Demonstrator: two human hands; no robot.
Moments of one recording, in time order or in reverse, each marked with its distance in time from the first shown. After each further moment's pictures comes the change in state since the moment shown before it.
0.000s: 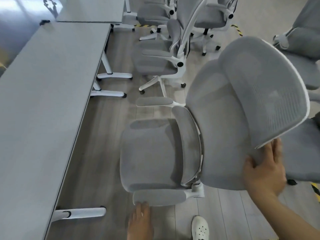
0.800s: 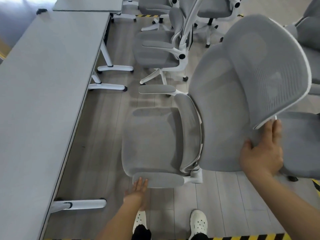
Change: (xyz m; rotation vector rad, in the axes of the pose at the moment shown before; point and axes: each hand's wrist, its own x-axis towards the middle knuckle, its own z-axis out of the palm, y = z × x) left_hand 0.076 -0.003 -0.059 0.263 -0.454 -0.133; right_hand 0.032 -0.021 0.009 0.020 -0.006 -0.008
